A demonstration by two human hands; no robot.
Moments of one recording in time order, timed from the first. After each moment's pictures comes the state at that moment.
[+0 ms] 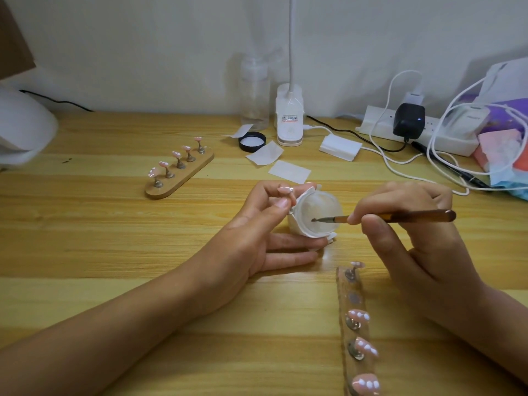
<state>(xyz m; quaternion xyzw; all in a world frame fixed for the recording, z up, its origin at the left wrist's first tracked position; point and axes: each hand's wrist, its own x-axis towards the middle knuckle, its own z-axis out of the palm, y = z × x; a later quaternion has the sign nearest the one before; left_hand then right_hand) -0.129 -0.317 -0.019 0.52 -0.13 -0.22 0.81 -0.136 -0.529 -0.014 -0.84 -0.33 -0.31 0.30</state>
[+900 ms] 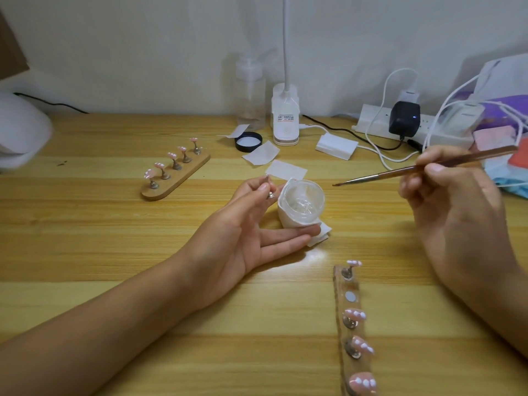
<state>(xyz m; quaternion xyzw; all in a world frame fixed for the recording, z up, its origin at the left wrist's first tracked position) -0.120 -0.313 -0.016 0.42 -0.04 -0.27 0.86 -0.107 -0.556 -0.016 -0.58 -0.14 -0.18 0.78</state>
